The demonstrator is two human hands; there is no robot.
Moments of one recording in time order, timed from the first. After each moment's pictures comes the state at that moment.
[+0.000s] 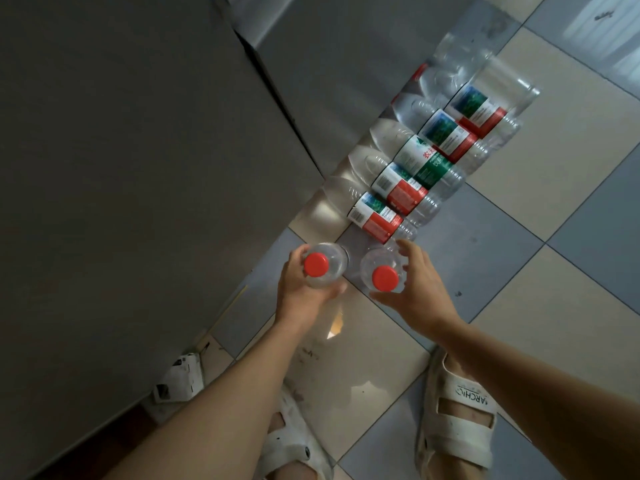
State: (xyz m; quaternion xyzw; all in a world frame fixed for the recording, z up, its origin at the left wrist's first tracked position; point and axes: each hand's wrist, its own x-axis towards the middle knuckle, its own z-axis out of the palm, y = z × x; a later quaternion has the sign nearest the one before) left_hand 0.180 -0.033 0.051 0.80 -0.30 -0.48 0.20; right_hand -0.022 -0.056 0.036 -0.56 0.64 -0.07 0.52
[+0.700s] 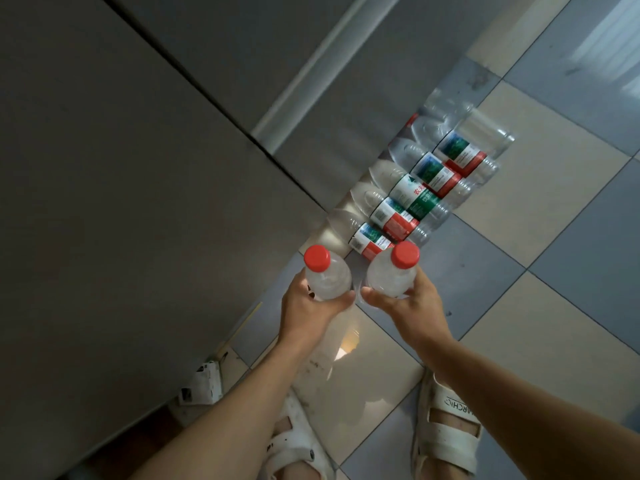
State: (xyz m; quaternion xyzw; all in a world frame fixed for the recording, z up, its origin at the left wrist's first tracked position) left_hand 0.162 -0.044 0.131 0.80 -0.29 -0.48 0.21; right_hand -0.016 -0.066 0.105 -0.38 0.65 -0.21 0.62
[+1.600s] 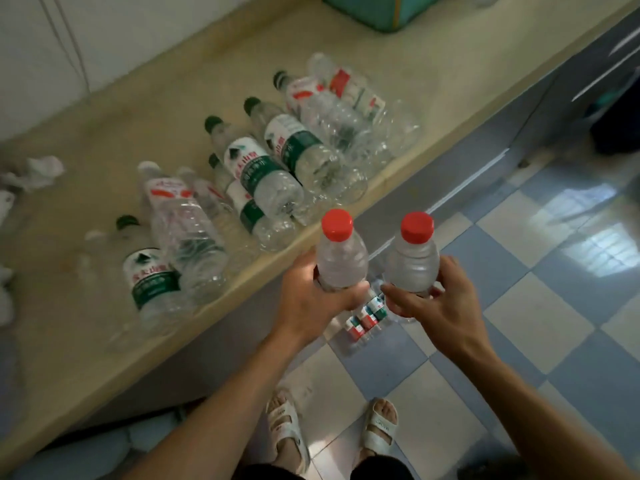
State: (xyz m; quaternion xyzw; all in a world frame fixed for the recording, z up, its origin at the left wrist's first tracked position) left_hand 0.098 -0.115 0.770 0.69 -0.40 -0.43 0.43; right_hand -0.099 -0.164 0.753 -0.61 0.52 -0.34 0.50
